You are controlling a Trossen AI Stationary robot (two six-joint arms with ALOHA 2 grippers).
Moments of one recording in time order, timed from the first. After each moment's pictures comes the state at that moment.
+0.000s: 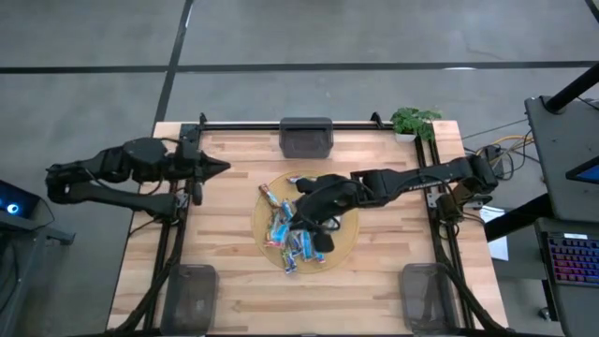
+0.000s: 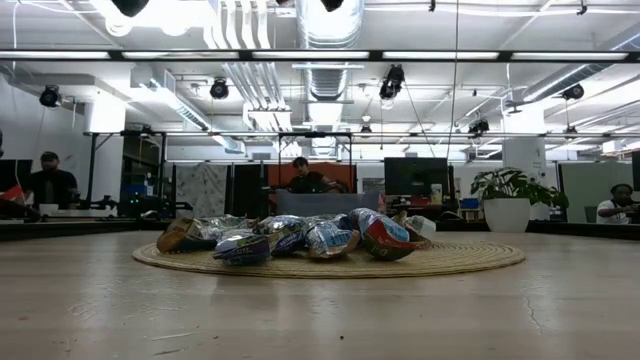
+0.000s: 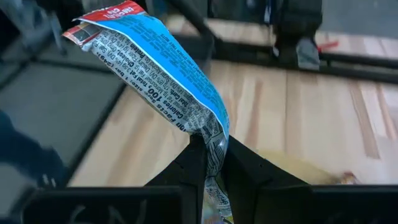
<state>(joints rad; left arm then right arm) 0.01 0.63 1.00 -0.64 -0.23 -0.11 0.16 1.72 1.56 -0.37 -0.14 0.04</state>
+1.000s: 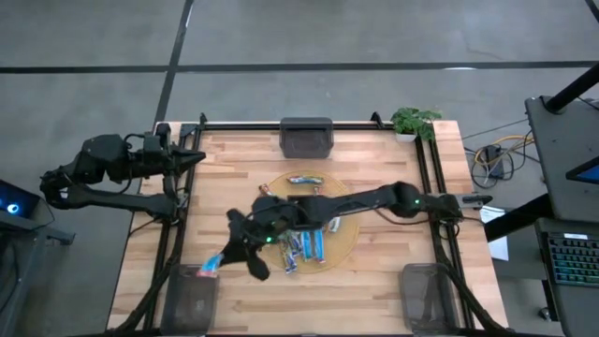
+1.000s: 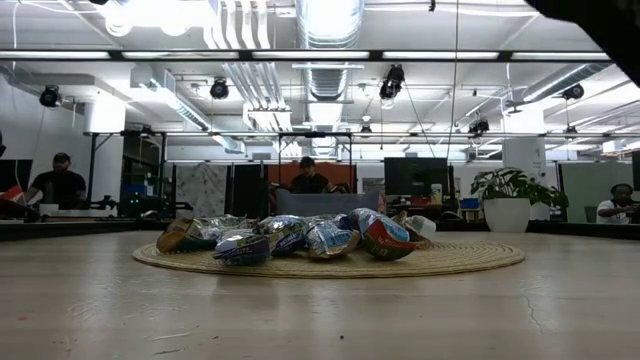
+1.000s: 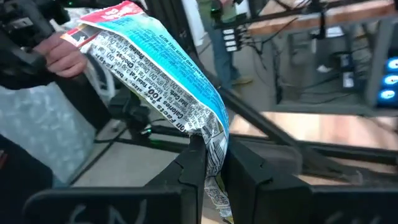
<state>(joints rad) 0.01 0.53 0.99 -0.64 -0.26 -0.08 0.19 2.40 2.34 -0.11 -0.38 0.29</state>
